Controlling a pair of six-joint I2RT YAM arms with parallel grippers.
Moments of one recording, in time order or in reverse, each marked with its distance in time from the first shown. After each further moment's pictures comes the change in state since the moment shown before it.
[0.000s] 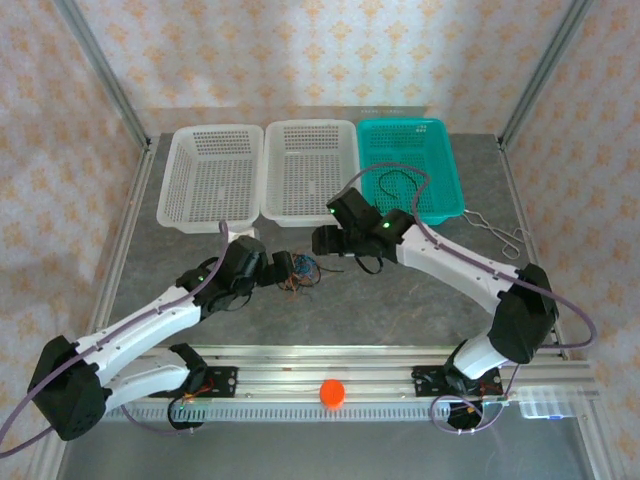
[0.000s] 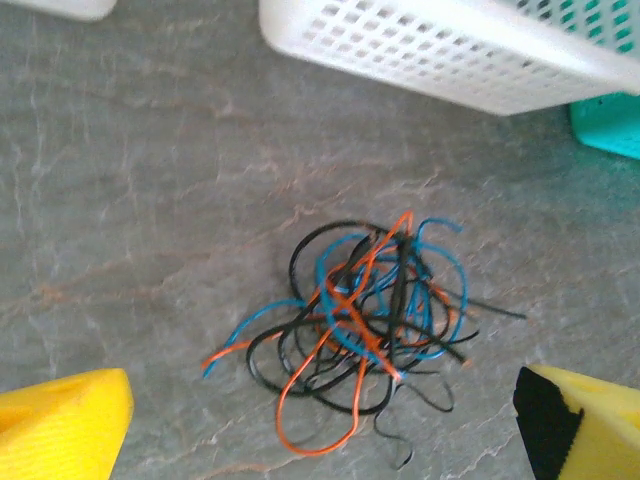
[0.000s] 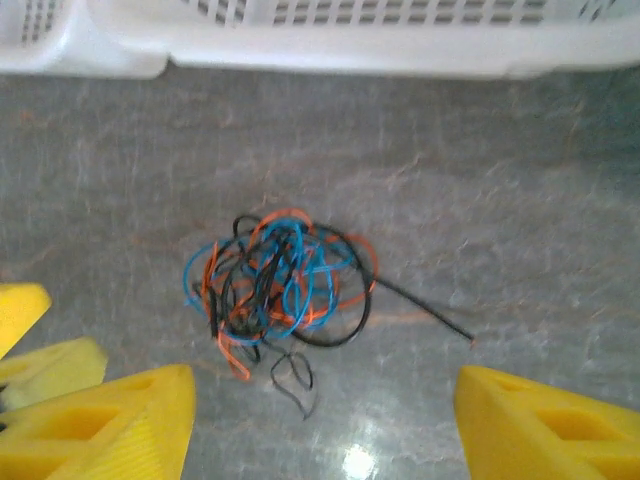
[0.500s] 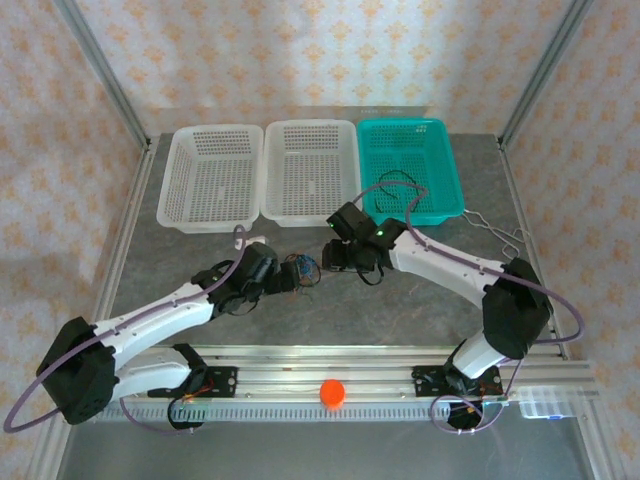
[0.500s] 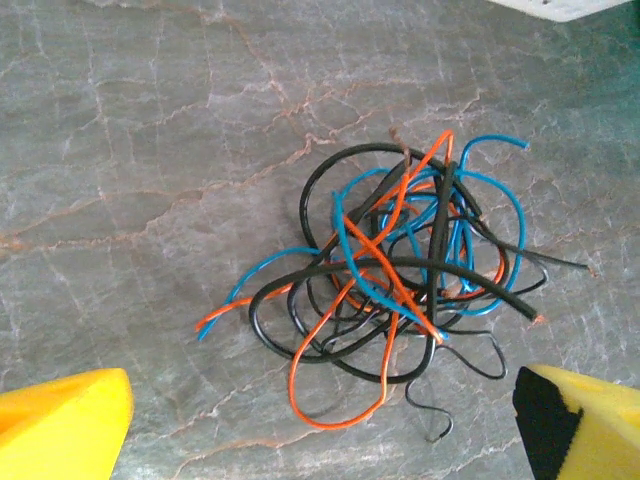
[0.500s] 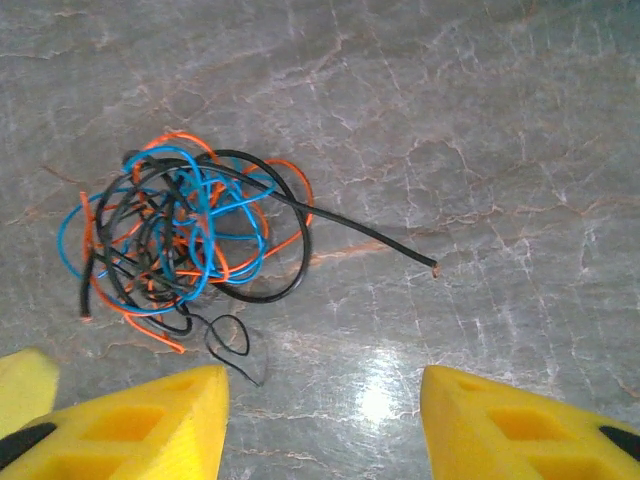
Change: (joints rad) left arm -0.049 0.102 -0.016 0.036 -0.001 -0.006; right arm -0.012 0.035 -0.118 0.014 -0.035 0.126
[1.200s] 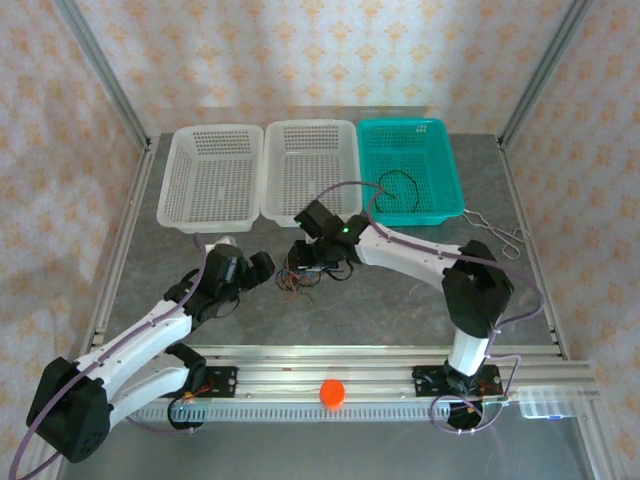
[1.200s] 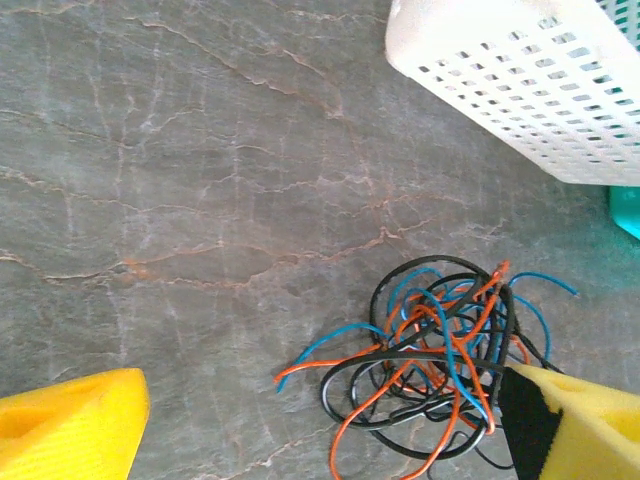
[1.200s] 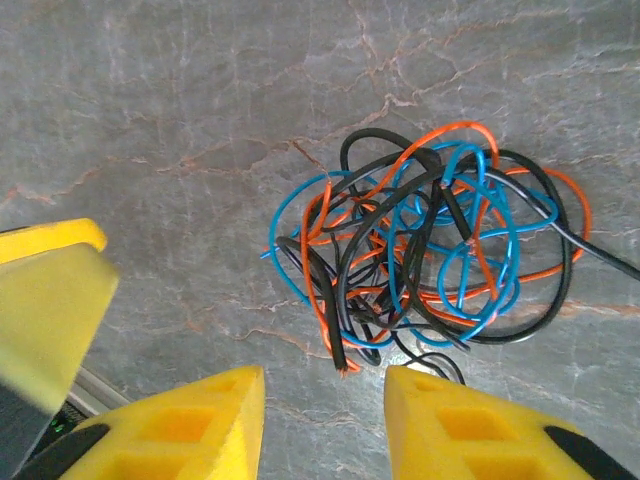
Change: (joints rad) left arm 0.222 -0.199 -0.162 0.104 0.096 -0.097; right arm 0.089 0.229 0.194 0.097 -0.164 -0.042
